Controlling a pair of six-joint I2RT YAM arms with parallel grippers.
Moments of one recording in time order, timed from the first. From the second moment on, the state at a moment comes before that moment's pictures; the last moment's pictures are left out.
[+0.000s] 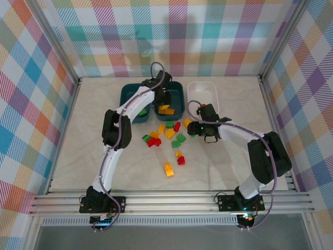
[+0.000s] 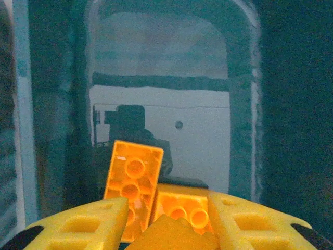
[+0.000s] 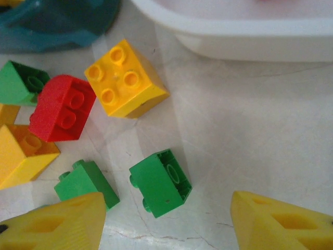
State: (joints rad) left arm -0.48 2.42 2.27 -0.93 -0.04 -0.55; right arm 0.47 1.61 0.94 -0.34 -0.07 0.41
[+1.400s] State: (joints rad) left arm -0.23 0.94 0.59 -0.61 -0.09 -0.86; right arm 0.74 1.87 1.49 -0.37 -0.07 0.38
